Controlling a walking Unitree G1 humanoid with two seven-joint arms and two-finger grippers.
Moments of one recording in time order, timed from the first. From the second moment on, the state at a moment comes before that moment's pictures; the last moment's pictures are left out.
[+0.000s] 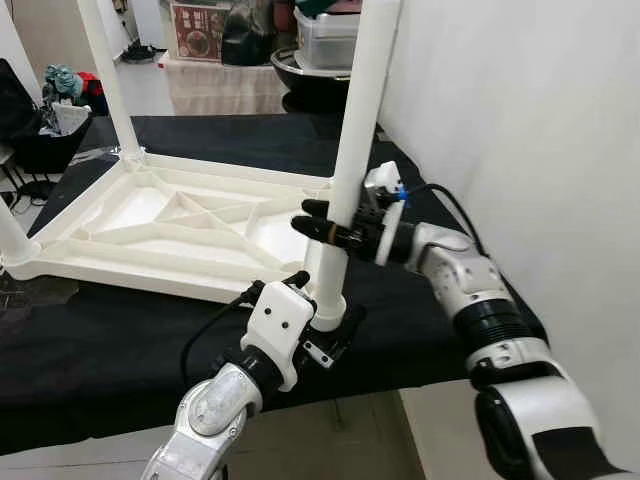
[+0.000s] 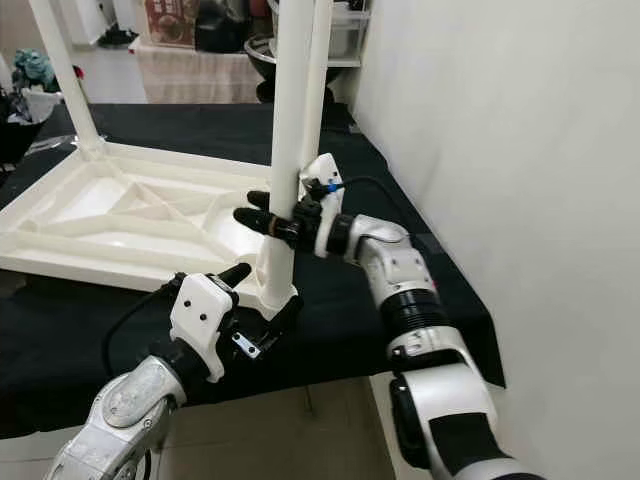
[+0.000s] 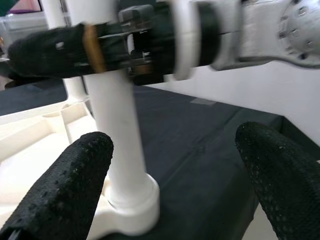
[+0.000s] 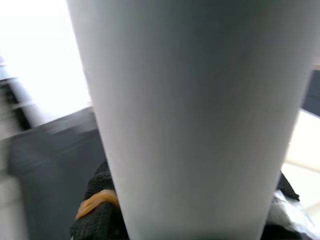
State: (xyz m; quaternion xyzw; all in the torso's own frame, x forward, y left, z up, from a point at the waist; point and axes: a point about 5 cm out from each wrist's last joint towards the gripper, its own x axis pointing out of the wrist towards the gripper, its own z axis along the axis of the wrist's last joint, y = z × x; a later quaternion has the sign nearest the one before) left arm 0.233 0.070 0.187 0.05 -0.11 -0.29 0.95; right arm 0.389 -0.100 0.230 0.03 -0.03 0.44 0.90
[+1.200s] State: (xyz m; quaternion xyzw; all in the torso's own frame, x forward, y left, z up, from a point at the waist) left arm 0.235 0.071 0.186 0.05 -0.11 -0.29 0.95; right arm 0.400 -0.141 0.237 0.15 -0.06 0.18 0.97
